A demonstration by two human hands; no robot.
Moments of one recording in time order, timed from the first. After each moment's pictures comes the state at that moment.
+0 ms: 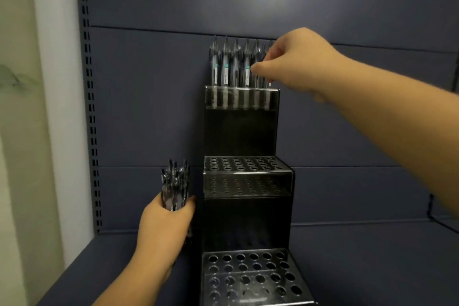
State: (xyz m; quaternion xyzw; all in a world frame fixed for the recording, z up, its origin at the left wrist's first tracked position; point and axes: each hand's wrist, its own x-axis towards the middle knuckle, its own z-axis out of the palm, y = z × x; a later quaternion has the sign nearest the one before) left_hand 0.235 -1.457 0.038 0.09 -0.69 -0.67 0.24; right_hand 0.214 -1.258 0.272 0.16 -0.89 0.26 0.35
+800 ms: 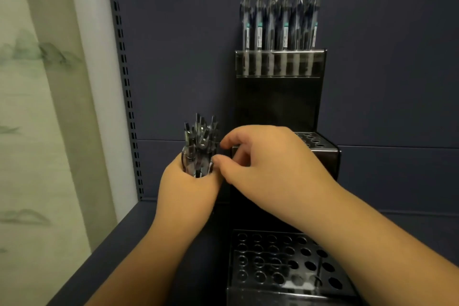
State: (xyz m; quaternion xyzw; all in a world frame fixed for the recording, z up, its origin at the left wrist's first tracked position) left_hand 0.250 -1.456 0.059 0.04 -0.71 -0.61 0.34; right_hand 0.246 -1.319 0.118 0.33 -0.87 0.28 0.23
